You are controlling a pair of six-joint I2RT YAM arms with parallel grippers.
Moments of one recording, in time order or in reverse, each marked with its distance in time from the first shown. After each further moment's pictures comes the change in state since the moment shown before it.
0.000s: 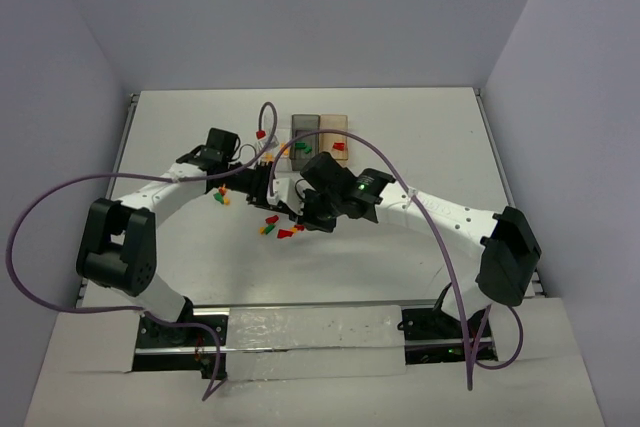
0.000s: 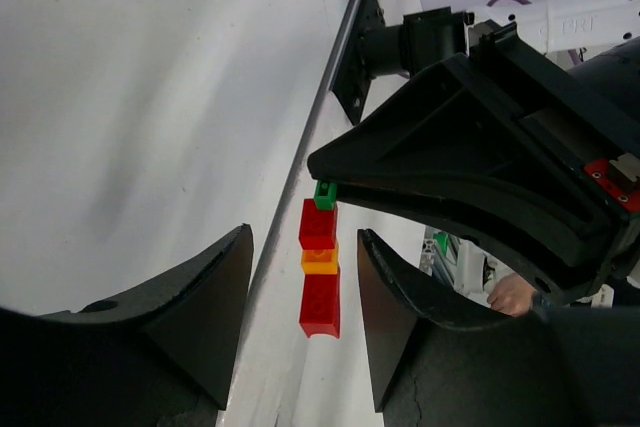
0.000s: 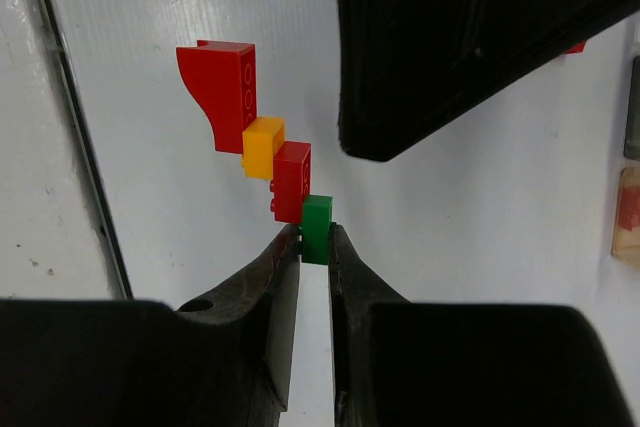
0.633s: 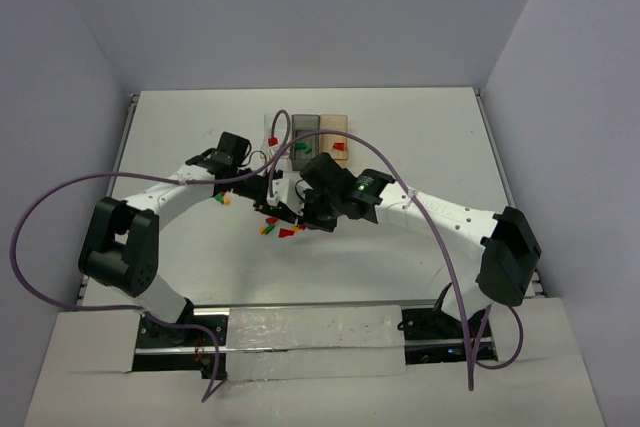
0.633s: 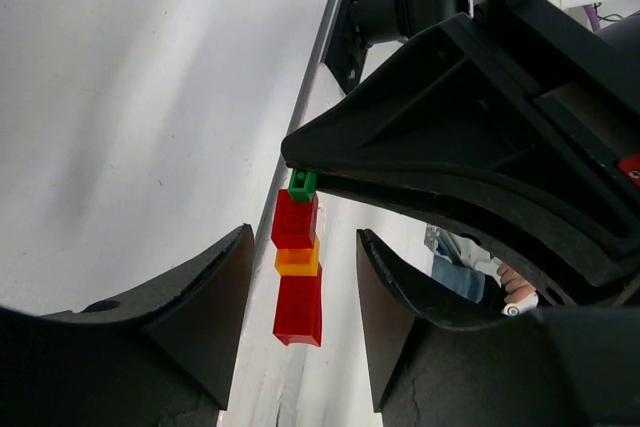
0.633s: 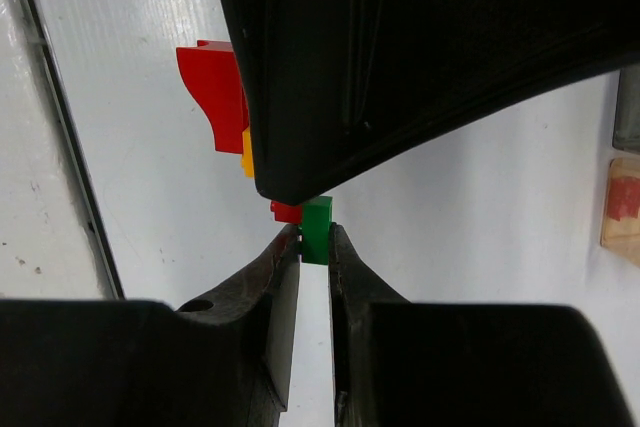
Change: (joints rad) left arm -0.074 0.005 0.000 -0.044 -0.001 0.058; right arm 0.012 -0.001 0.002 -0.007 0.035 -0.008
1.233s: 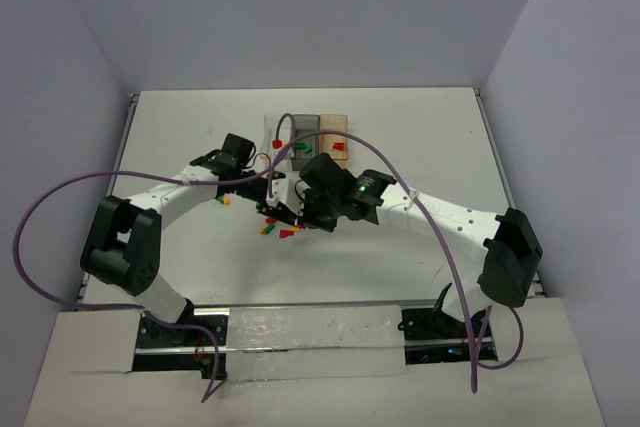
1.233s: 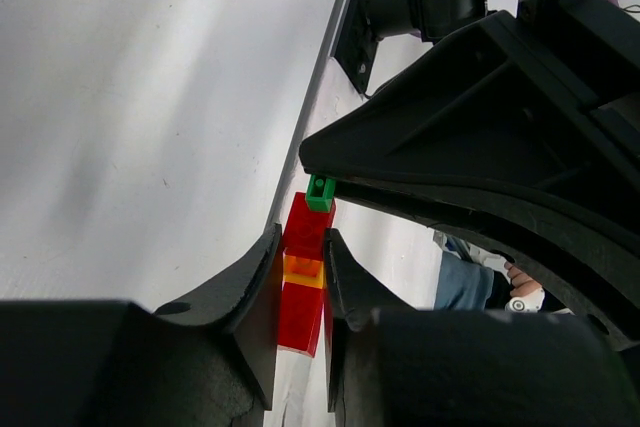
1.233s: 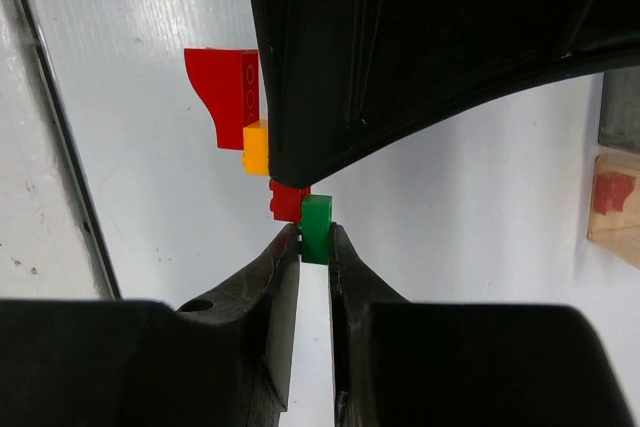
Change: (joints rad) left arm -0.031 0.012 0.000 -0.001 -0.032 0.010; right arm 0.012 -0.010 0.006 -0.006 0.028 0.000
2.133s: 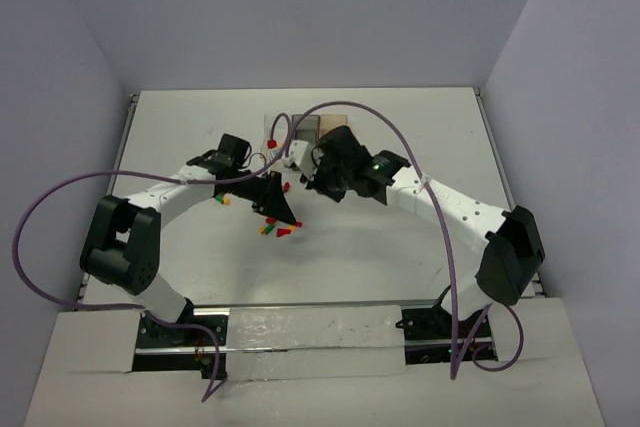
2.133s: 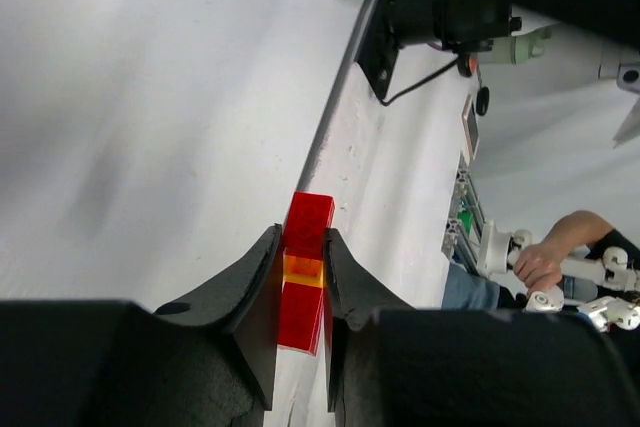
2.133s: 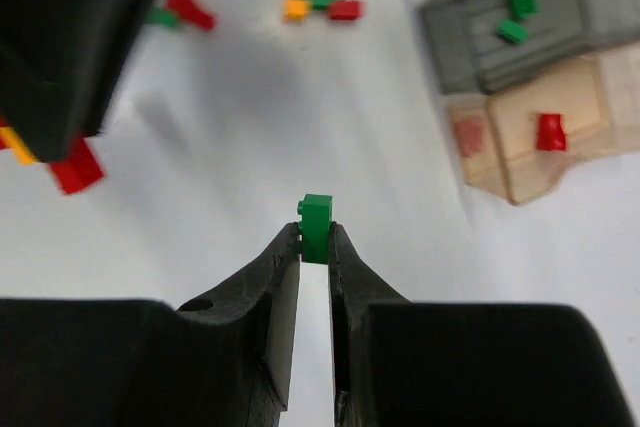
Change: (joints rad) left arm 0.026 0.002 -0.011 -0.005 -0.036 0.003; right arm -0.150 0.006 0.039 0.076 0.073 0.026
